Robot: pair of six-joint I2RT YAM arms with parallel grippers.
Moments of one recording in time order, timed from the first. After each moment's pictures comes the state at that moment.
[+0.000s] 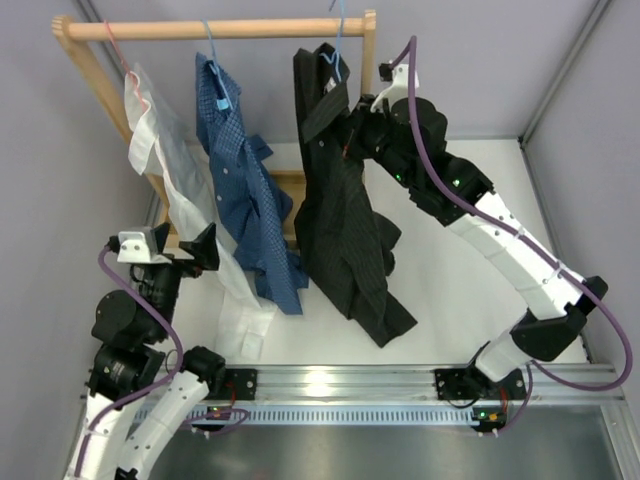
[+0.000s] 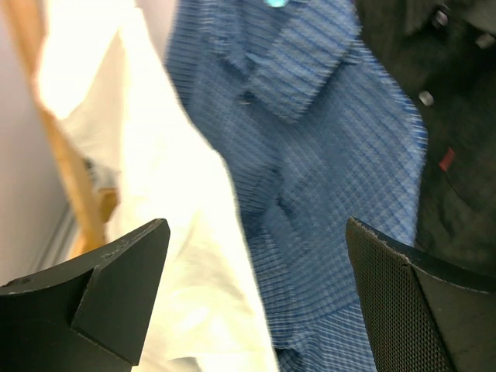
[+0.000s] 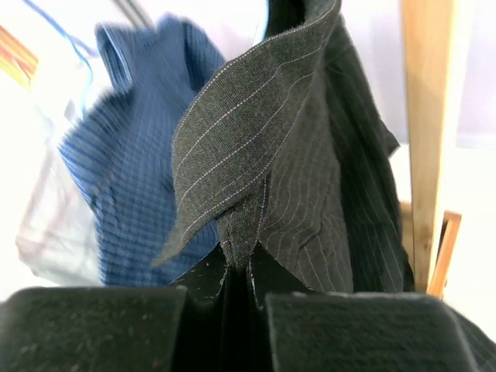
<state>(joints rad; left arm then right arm) -0.42 0.33 0.85 -0.33 -0.28 -0.08 0.82 1.55 1.93 -0.43 0.28 0.45</state>
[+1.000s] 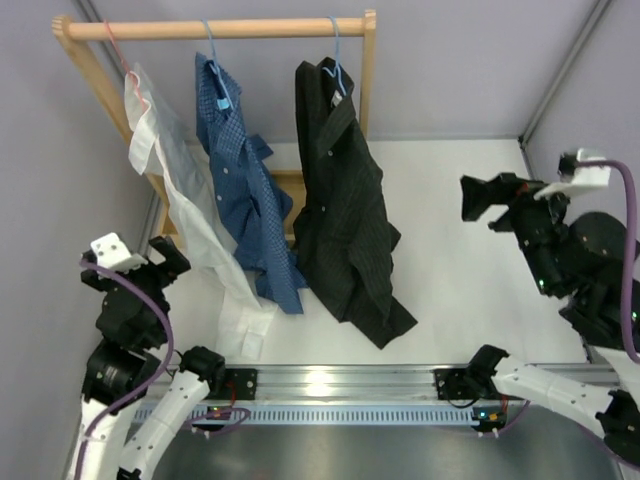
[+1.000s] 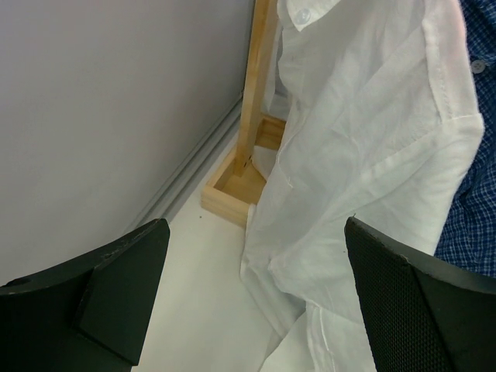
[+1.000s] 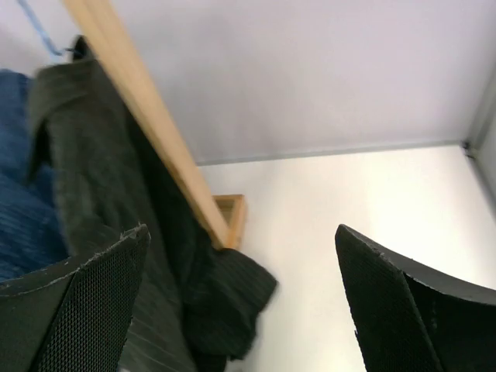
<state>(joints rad) -0.38 0.34 0.88 -0.56 -0.81 -0.17 0.81 0.79 1.42 -0.55 0.64 0.20</state>
